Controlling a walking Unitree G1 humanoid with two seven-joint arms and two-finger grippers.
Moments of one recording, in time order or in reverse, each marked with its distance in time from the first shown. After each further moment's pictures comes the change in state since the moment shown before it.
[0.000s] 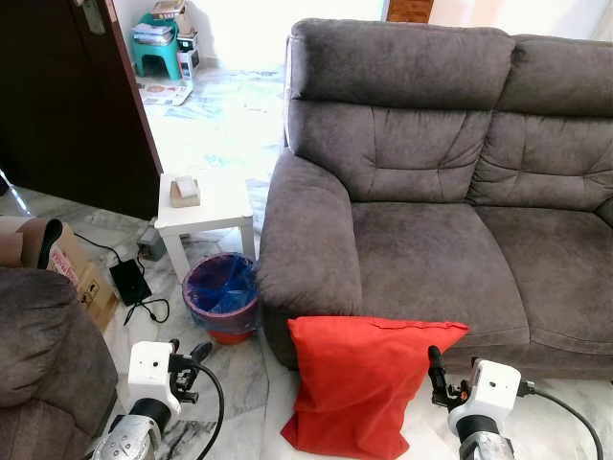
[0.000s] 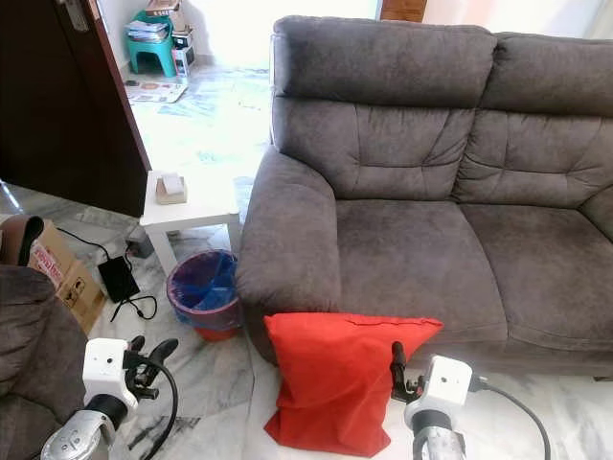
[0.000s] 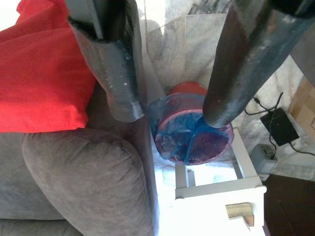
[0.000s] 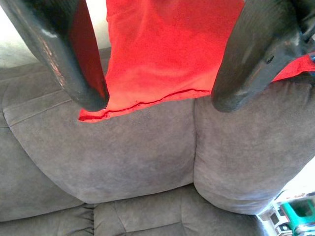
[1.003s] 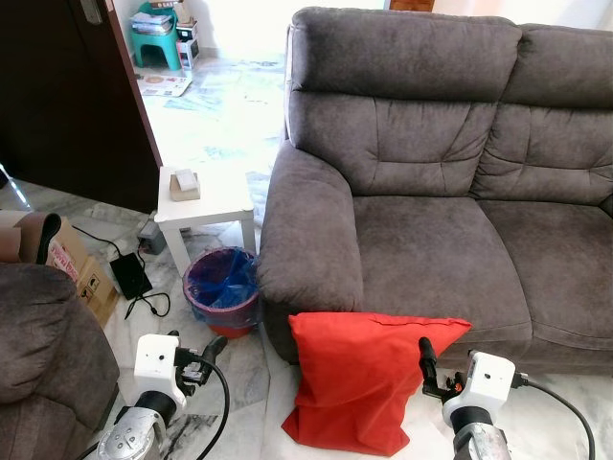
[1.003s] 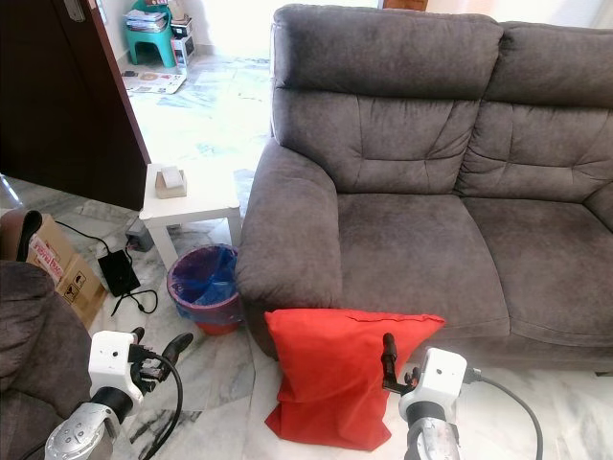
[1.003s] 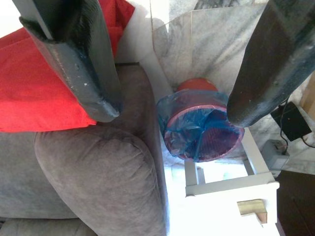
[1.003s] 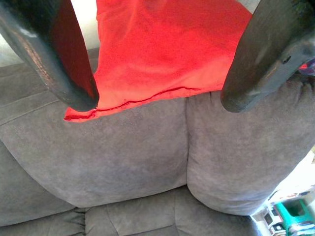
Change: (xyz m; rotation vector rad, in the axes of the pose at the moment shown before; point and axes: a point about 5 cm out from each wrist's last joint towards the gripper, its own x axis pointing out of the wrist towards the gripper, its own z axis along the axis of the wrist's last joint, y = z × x) left arm 0.004 -0.007 0.008 0.006 -0.027 -0.048; right arm 0.006 0.006 0.006 0.021 -0.011 0.020
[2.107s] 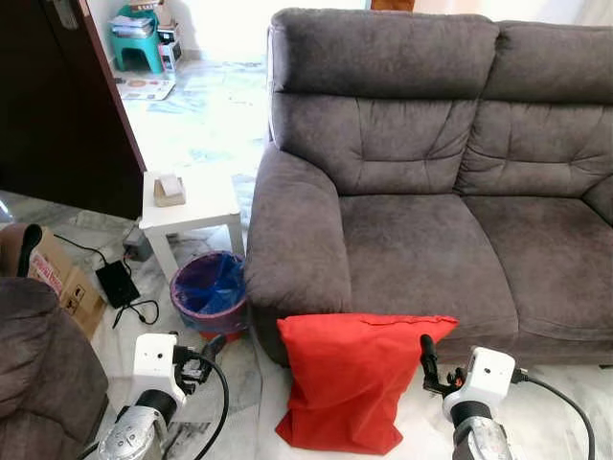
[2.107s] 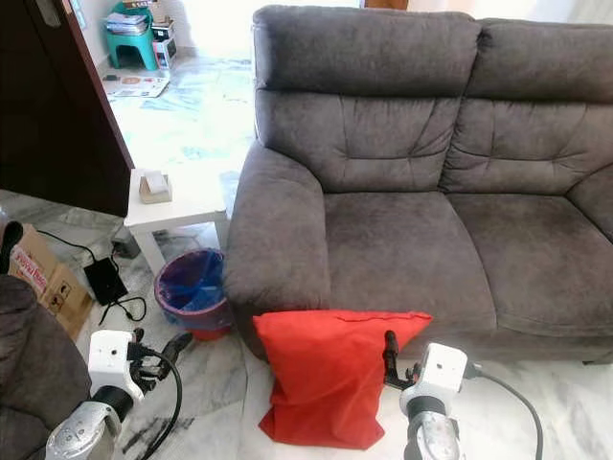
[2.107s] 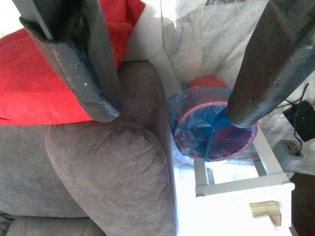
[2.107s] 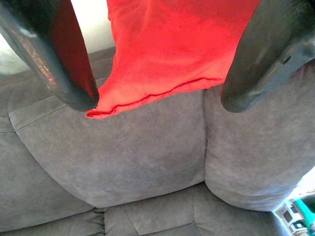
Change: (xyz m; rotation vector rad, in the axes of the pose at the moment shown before) left arm 0.002 0.001 -0.001 -0.039 0.013 0.017; right arm 0.007 -0.001 0.004 0.005 0.004 -0.023
